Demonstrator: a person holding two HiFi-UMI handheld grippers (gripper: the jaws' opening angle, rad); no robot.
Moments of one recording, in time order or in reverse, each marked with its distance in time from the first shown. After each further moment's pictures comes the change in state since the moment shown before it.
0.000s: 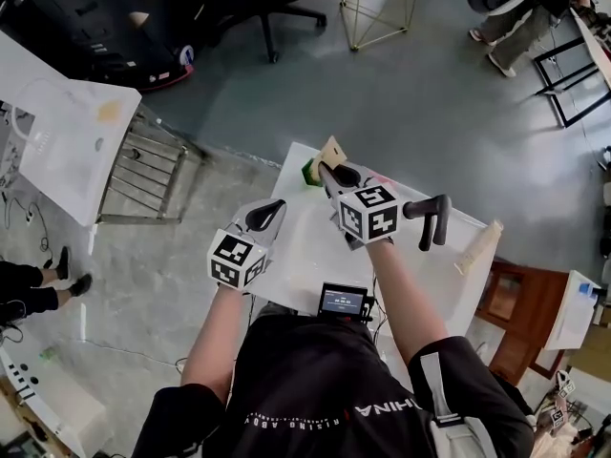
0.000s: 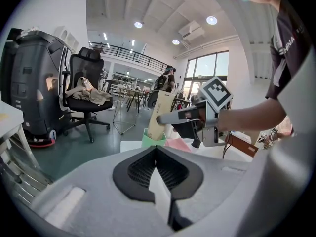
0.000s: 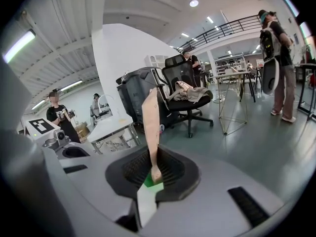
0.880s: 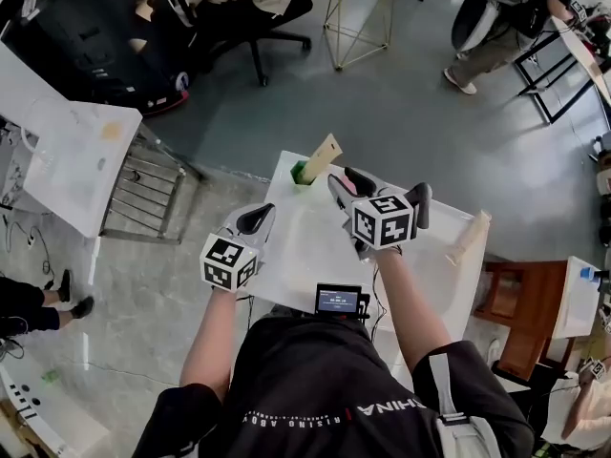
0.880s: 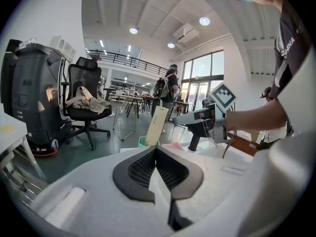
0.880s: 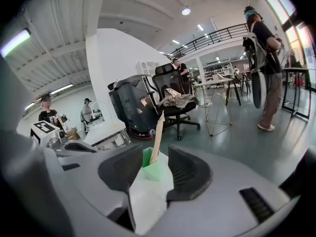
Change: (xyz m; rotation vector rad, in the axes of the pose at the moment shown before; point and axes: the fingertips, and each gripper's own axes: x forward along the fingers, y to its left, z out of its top) left arm -0.030 -0.019 0.016 0.059 -0.045 0.013; right arm -0.078 -0.013 -0.001 0.051 -0.060 -0.114
